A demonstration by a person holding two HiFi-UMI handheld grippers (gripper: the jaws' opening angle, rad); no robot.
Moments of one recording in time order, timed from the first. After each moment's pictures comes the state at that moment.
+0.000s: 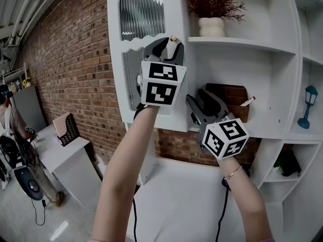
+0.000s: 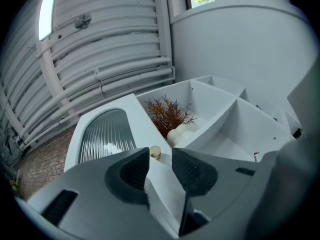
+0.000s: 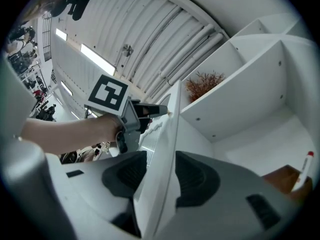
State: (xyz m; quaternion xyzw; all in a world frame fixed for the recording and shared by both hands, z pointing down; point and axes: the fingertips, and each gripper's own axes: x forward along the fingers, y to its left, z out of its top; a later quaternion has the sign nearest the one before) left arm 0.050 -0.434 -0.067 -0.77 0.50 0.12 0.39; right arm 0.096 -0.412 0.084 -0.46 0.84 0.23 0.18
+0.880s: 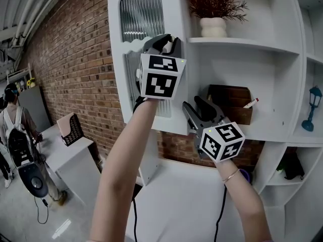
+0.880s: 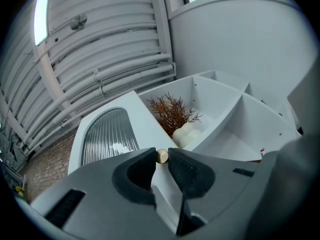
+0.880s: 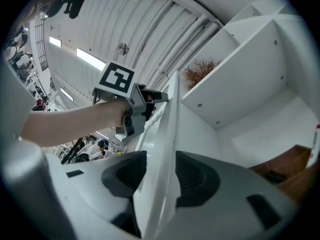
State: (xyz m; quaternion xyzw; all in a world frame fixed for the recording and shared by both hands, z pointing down) left arm 0.048 -0.442 -0.085 -0.75 0.52 0.10 0.39; right arm 0.086 -0.429 0.104 -0.43 0.86 0.19 0.17
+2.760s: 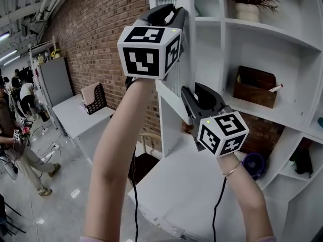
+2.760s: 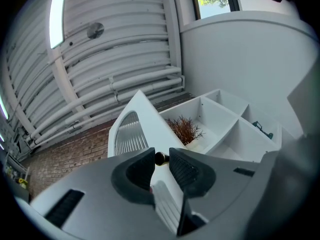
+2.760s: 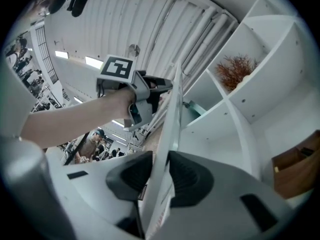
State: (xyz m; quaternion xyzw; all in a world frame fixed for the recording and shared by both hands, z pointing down) left arm -0.054 -0.329 -0.085 -0.76 0.52 0.15 0.37; right arm -0.033 -0.338 0.122 -0.35 0.91 0.18 0.15
